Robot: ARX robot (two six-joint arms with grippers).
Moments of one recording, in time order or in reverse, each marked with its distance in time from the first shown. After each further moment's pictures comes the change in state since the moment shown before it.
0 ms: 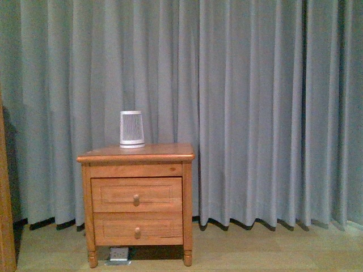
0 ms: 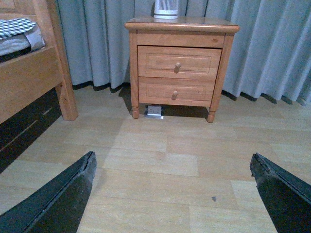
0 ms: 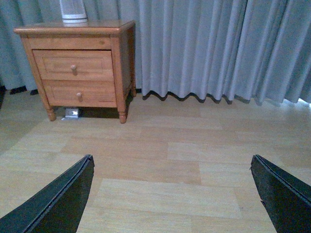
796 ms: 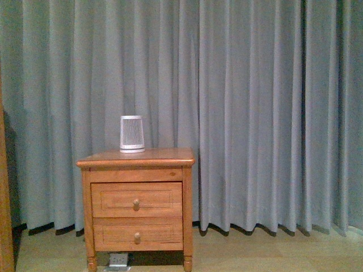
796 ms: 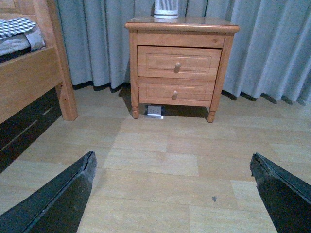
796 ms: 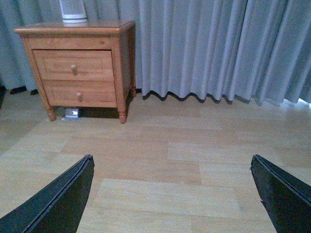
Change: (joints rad) left arm 0.000 0.000 0.000 0.000 0.000 0.000; right arm 0.000 0.000 0.000 0.000 0.000 0.000
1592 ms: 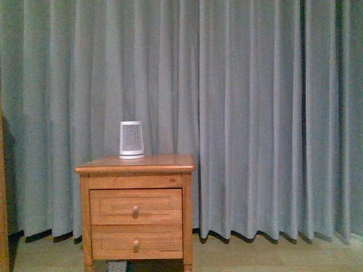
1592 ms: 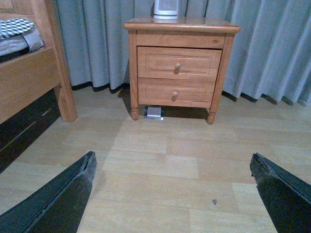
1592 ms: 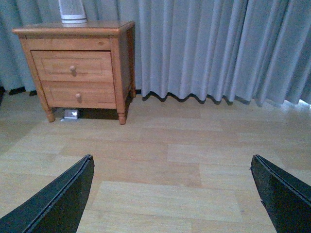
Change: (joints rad) left arm 0.000 0.000 0.000 0.000 0.000 0.000; right arm 0.000 0.000 0.000 0.000 0.000 0.000
